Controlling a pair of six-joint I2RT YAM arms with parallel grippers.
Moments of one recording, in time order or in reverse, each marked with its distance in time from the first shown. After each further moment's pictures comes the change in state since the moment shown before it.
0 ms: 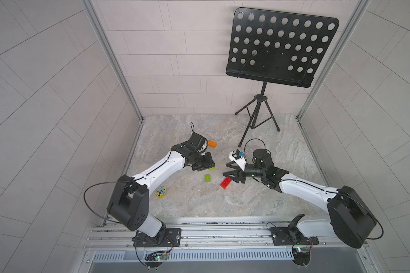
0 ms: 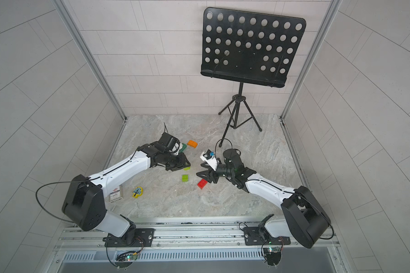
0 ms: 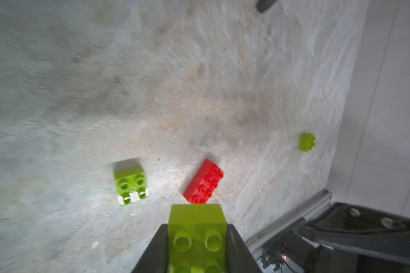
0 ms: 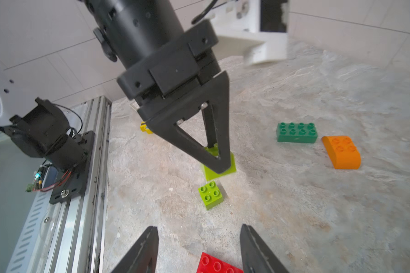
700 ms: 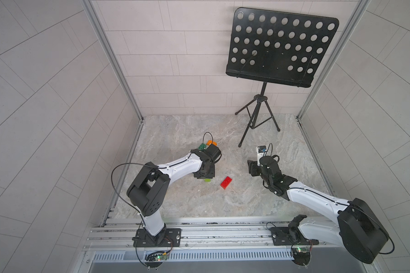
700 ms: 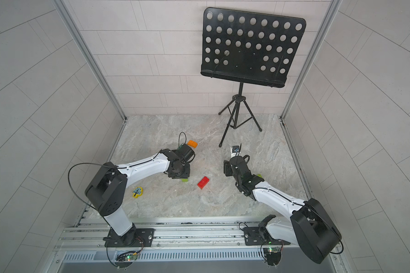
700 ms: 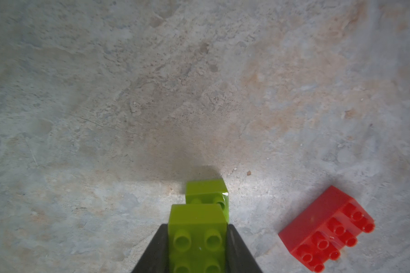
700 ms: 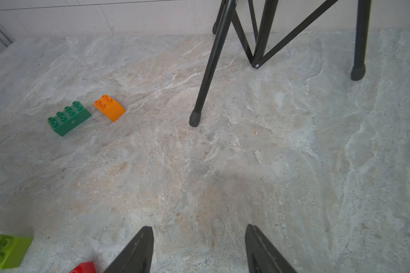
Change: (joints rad) left arm -0.180 0.218 0.021 -0.088 -0.408 -0.010; right arm -0.040 -0.120 -0.137 -0.130 0.897 0.362
